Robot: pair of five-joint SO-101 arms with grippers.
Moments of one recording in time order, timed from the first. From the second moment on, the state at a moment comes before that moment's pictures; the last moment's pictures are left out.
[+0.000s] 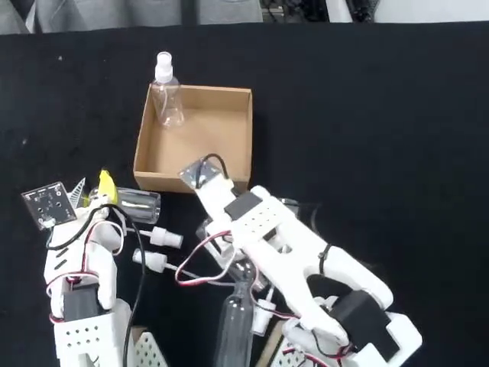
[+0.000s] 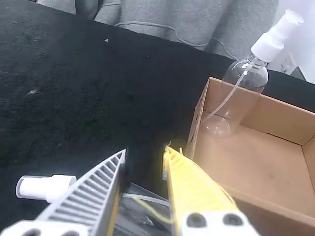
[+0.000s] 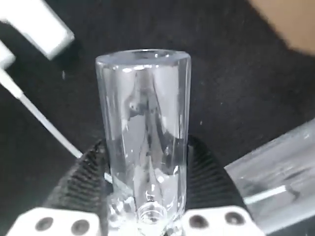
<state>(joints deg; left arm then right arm) -15.6 -103.8 96.0 34.0 9.5 -38.9 -13.5 45.5 64.5 0.7</state>
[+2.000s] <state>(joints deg) -15.6 -103.8 96.0 34.0 9.5 -1.2 -13.5 16.3 93.0 0.7</state>
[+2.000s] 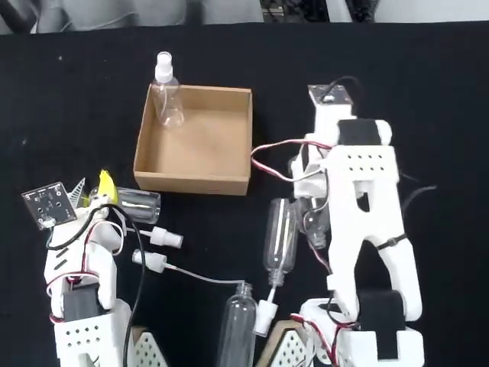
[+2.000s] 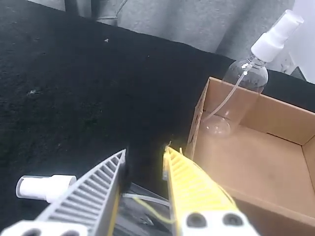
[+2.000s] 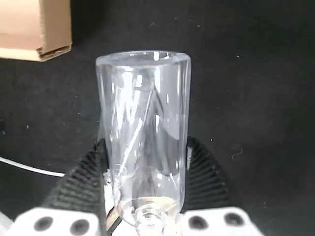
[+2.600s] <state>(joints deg) -15.6 -103.8 96.0 34.0 9.5 5.0 -13.5 16.2 89.6 -13.4</state>
